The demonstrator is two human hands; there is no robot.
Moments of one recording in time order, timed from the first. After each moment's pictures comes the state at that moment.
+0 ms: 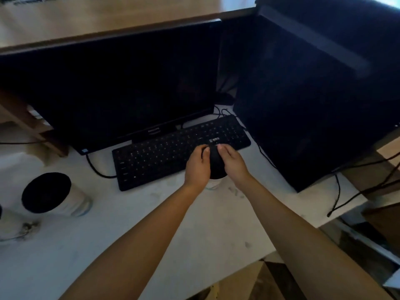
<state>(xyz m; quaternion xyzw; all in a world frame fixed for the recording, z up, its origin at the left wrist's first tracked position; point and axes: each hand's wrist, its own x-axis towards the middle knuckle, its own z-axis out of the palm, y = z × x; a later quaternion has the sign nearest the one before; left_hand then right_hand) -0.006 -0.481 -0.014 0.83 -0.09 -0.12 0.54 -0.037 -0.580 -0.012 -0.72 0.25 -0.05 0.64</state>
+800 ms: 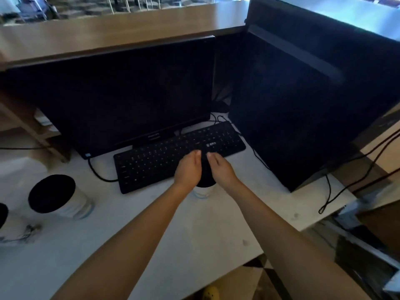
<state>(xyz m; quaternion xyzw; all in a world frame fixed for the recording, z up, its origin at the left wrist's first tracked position) -0.003 -0.460 -0.006 0.89 -0.15 -0.12 0.42 -0.050 -0.553 0.000 -0.78 0.24 0.00 0.58</state>
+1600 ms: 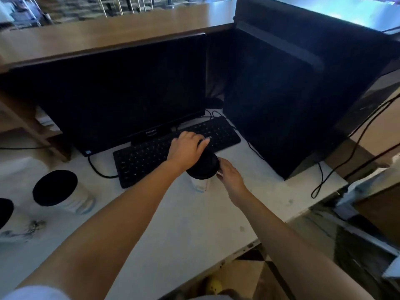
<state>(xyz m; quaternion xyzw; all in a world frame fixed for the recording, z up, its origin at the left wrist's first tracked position) 0.019 -0.460 0.015 0.93 -0.33 -0.01 0.15 -0.100 -0.554 -0.026 -0.64 0.27 -0.06 0.72</state>
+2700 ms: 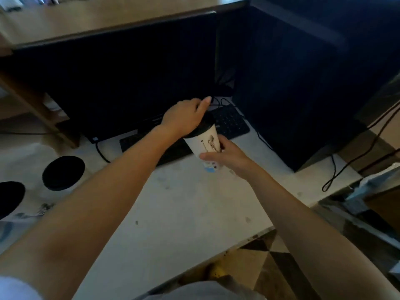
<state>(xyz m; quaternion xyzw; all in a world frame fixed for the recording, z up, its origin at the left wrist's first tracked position) 0.027 -0.451 0.086 0.93 -0.29 -0.06 0.22 -0.077 -0.564 0.005 -0.73 0.15 0.06 0.66</state>
